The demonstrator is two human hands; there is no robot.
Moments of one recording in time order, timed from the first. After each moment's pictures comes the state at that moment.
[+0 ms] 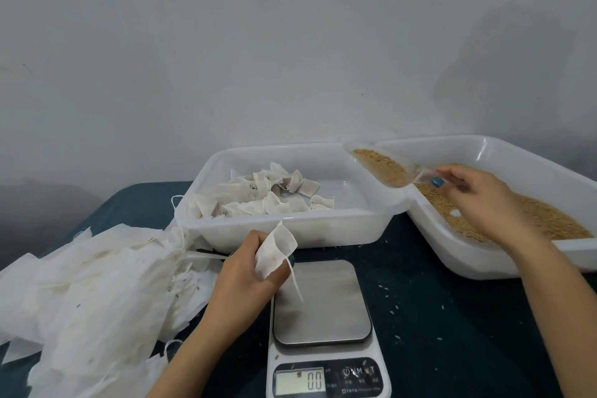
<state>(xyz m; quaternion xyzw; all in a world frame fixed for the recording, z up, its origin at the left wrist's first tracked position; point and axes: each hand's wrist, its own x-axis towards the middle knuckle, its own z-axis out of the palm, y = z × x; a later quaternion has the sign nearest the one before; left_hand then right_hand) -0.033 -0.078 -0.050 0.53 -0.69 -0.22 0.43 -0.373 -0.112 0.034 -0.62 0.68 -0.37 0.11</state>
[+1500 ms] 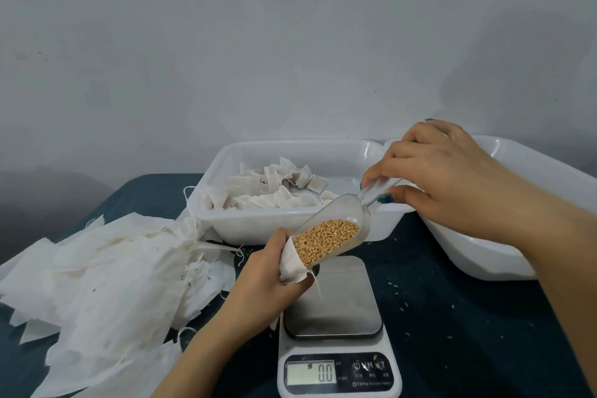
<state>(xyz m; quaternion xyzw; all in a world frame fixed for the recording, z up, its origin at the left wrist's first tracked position) -0.039 -0.070 -0.046 0.47 -0.74 -0.27 0.40 -0.291 -0.071 0.108 -0.86 0.48 -0.10 -0.17</state>
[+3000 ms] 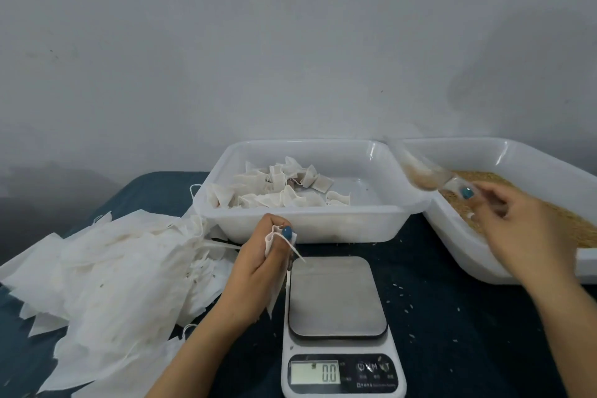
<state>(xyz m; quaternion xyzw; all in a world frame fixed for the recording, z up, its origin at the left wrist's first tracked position) -0.037 -0.065 -0.029 0.40 -0.67 -0.34 0.52 -0.354 -0.078 0.016 -0.56 0.72 -0.41 -0.01</state>
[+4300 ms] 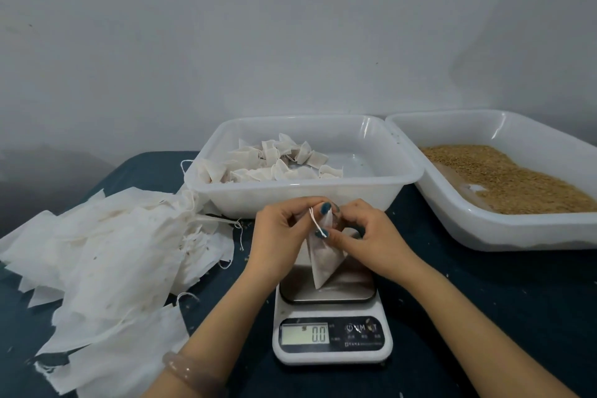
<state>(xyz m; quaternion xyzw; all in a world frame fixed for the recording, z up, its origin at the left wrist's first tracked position) -0.077 -0.083 -0.036 0.41 -0.66 -0.33 0.53 -0.252 -0.096 -0.048 -0.76 0.41 -0.41 0.30</state>
